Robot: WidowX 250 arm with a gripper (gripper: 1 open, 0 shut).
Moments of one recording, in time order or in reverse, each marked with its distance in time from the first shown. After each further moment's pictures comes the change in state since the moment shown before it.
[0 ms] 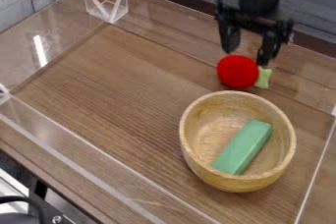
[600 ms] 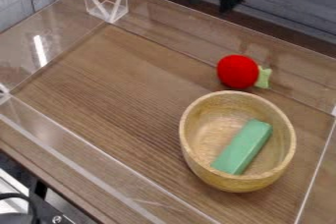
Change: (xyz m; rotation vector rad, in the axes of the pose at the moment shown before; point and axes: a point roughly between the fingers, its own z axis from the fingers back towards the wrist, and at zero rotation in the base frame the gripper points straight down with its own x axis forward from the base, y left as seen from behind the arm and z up) arm -0.027 0.043 0.075 -0.001 -0.077 0.050
